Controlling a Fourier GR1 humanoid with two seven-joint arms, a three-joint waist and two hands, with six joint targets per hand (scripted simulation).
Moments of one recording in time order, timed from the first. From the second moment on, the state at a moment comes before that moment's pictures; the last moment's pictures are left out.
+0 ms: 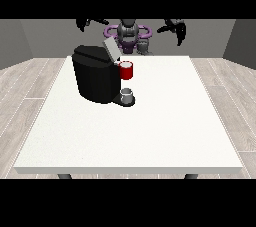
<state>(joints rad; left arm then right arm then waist) -0.46 0.01 0.33 -0.83 -0.31 -0.32 -0.25 -0.26 -0.16 -0.10 -1.30 0.07 0.00 0.01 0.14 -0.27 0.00</state>
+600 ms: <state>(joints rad) -0.38 0.01 0.21 -1.08 -0.21 -0.30 -0.16 -0.44 -0.18 -0.20 -1.20 -0.04 0.01 0.10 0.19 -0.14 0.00</state>
